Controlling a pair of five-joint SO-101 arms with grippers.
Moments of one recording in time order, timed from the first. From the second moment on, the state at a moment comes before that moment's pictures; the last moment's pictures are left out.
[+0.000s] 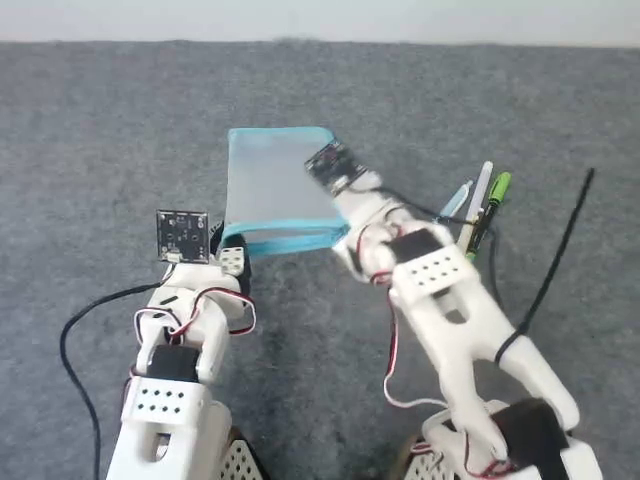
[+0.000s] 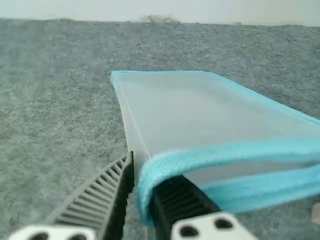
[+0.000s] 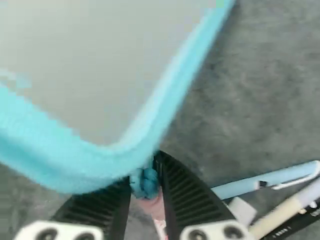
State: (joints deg) left arm -0.7 -69.1 88.3 23.5 8.7; right arm -25.1 -16.0 38.3 42.1 17.0
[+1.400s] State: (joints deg) left arm 5.2 -69.2 82.3 37.2 -2.8; right arm -16.4 45.7 -38.8 61.4 22.0
